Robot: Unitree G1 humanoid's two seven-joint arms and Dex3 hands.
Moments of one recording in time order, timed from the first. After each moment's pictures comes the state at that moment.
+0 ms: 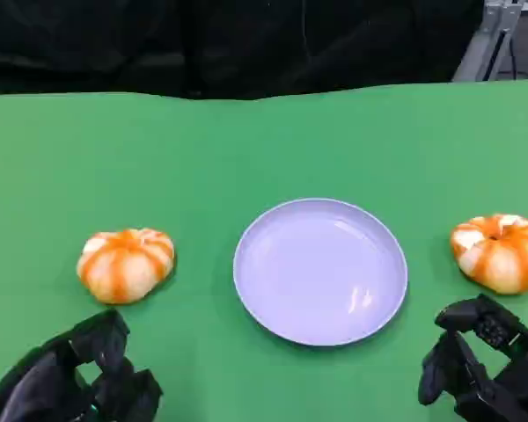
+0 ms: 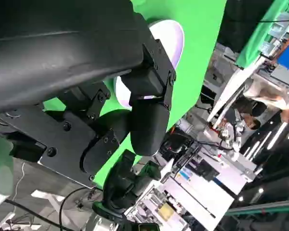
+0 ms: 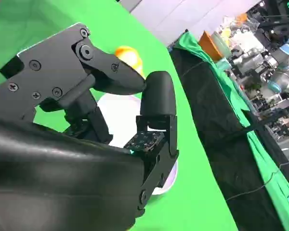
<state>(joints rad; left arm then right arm) 0.25 0.22 0.20 -0.22 -0.79 0.51 -0.62 0.34 0.04 -0.07 -0.37 0.55 0.32 0.19</state>
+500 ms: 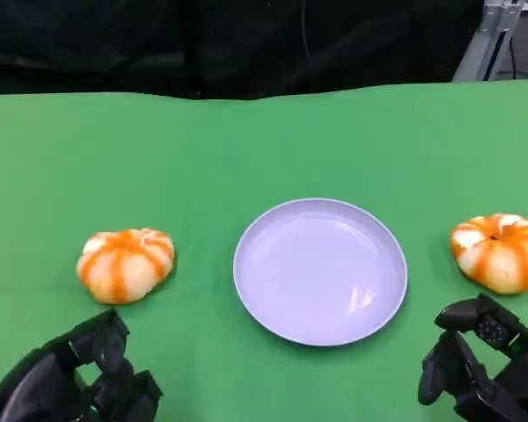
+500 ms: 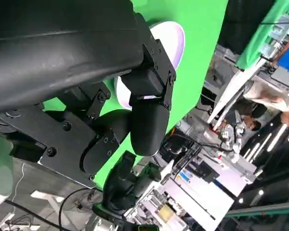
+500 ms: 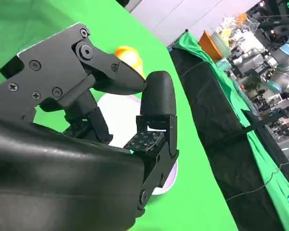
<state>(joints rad) 0.25 0.22 0.20 -0.22 -0.79 0.51 -0.61 0.34 0.04 -0.07 -0.37 0.55 0.33 0.19</state>
